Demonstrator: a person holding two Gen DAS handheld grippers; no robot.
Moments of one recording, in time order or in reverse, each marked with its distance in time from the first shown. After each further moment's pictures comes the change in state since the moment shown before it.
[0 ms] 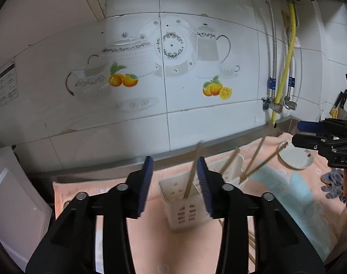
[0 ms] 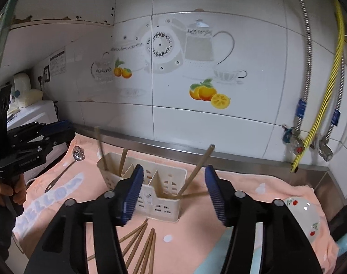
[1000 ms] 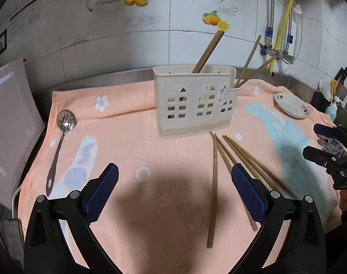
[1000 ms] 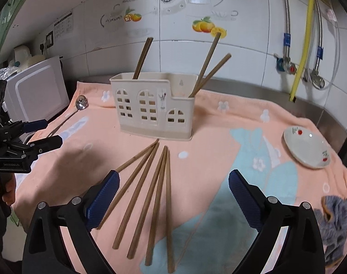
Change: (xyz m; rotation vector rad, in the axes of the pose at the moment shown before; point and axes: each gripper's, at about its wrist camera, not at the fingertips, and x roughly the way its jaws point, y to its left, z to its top) left arm -0.031 -0.015 -0.150 -0.105 0.234 0.011; right arm -0.021 0.041 -0.156 0.047 0.148 -0.037
